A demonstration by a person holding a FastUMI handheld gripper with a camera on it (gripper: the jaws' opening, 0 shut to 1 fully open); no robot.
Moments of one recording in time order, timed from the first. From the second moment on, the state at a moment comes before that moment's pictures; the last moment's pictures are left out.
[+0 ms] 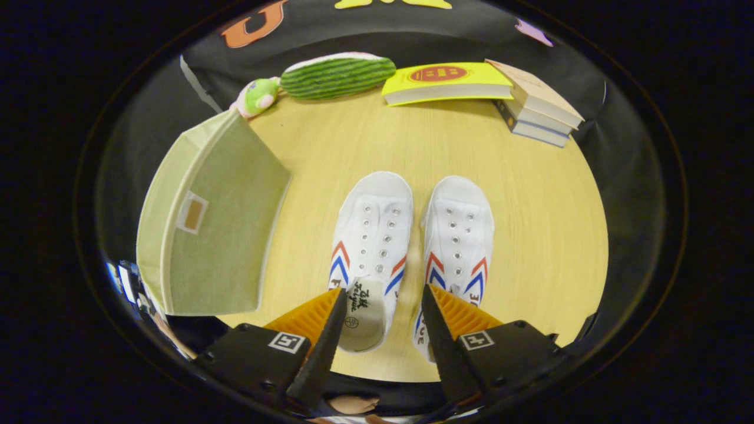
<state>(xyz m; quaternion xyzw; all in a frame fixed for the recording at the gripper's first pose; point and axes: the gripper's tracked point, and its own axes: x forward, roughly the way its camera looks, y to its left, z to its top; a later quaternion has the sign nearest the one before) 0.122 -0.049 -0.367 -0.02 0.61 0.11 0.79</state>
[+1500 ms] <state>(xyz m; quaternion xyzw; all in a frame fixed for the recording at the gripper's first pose) 0.129 0.025 -0.219 0.13 0.54 0.22 0.80</state>
